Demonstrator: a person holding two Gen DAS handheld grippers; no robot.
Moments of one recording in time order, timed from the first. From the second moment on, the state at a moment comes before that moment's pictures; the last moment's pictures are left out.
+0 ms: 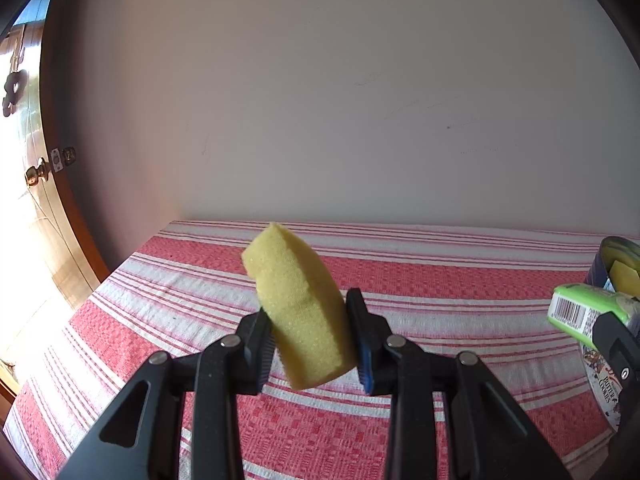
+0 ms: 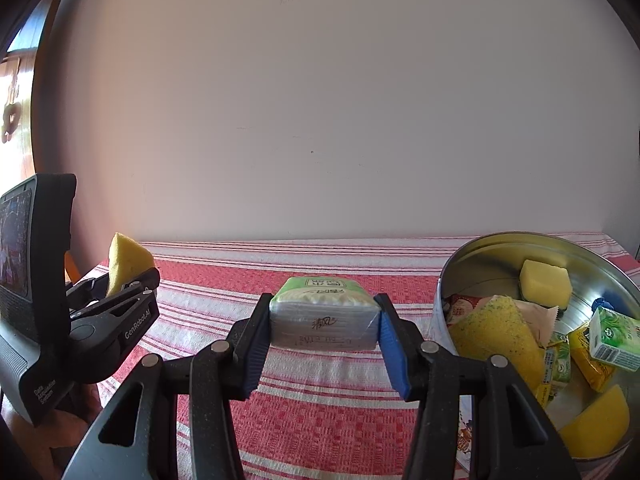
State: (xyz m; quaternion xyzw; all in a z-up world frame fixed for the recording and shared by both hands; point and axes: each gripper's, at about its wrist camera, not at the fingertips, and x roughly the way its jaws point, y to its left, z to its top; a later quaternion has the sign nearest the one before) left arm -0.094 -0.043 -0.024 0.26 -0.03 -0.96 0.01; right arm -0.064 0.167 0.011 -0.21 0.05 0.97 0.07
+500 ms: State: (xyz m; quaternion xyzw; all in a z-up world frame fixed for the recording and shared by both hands) left arm -0.054 -0.026 -0.024 0.25 -0.02 -0.97 -0.01; right arm -0.036 0.188 0.023 -0.19 0.03 0.98 0.07
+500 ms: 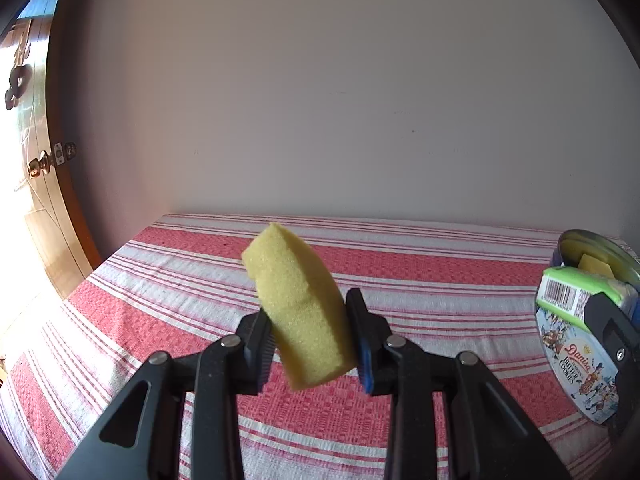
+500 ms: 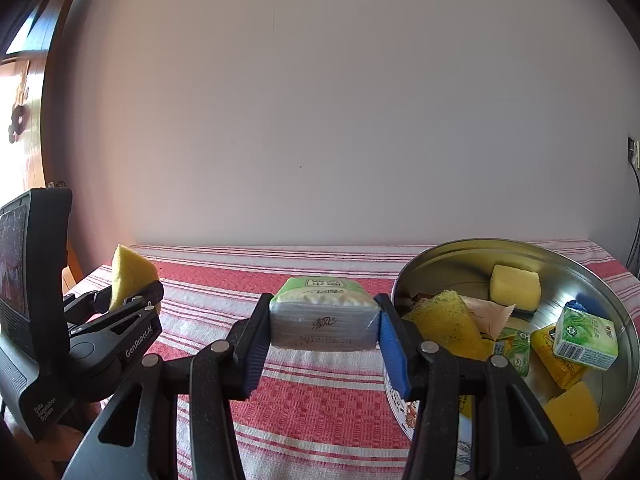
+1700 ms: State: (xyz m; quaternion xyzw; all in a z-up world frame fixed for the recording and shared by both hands) left arm 0.005 0.077 0.002 0.22 -0.03 -0.97 -0.10; right arm 0.035 0.263 0.035 -0.13 0.03 0.98 0.13
